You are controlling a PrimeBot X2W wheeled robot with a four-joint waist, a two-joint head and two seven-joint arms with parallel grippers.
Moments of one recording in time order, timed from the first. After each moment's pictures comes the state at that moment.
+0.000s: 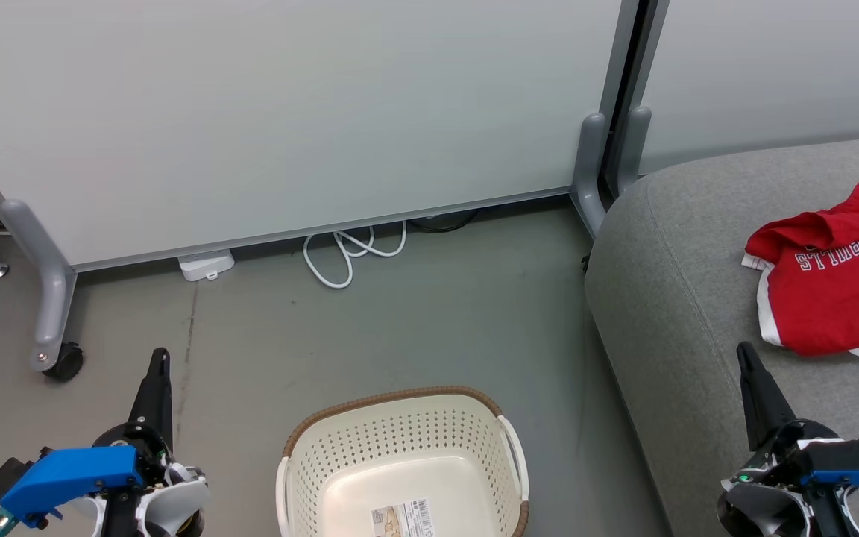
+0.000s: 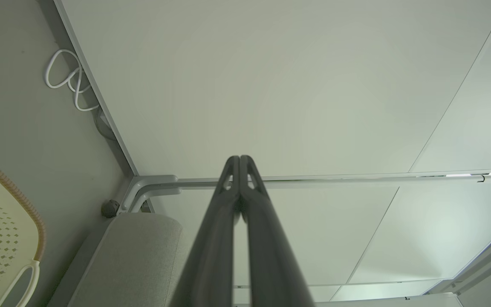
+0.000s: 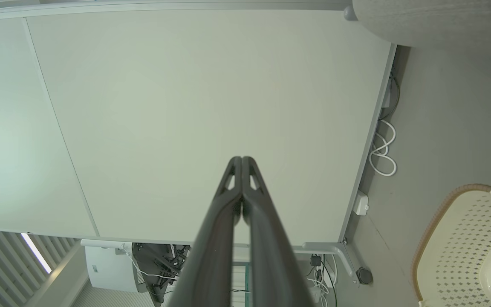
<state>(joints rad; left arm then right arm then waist) -0.10 0.05 0.11 0.25 -1.61 -0.13 0.11 -0.10 -0.05 -0.11 0.25 1.61 0.13 0.11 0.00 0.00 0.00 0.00</state>
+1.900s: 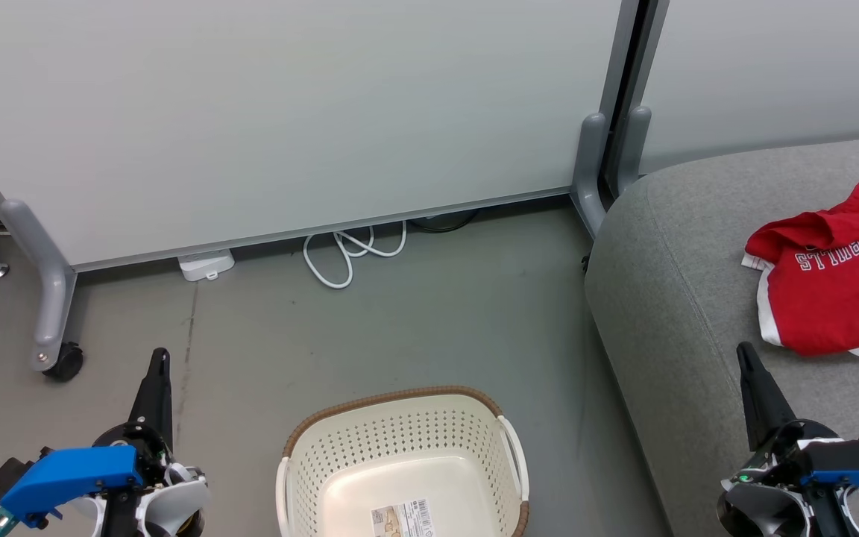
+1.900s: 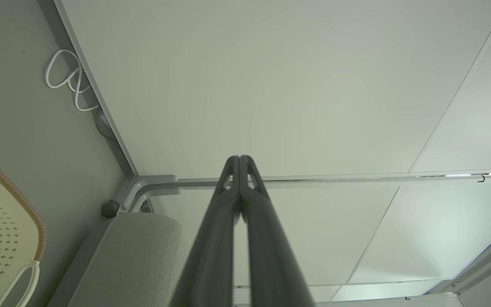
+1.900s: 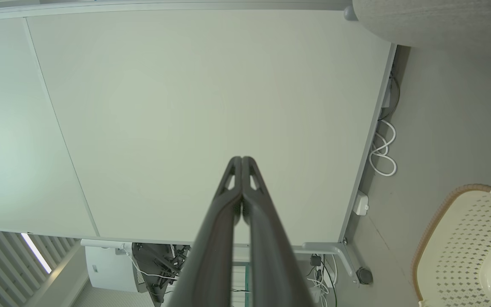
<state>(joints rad) -0.10 0.05 0.11 0.25 -1.61 -0.13 0.11 -0.10 -0.05 -0.11 0.25 1.61 0.13 0.11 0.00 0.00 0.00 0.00</state>
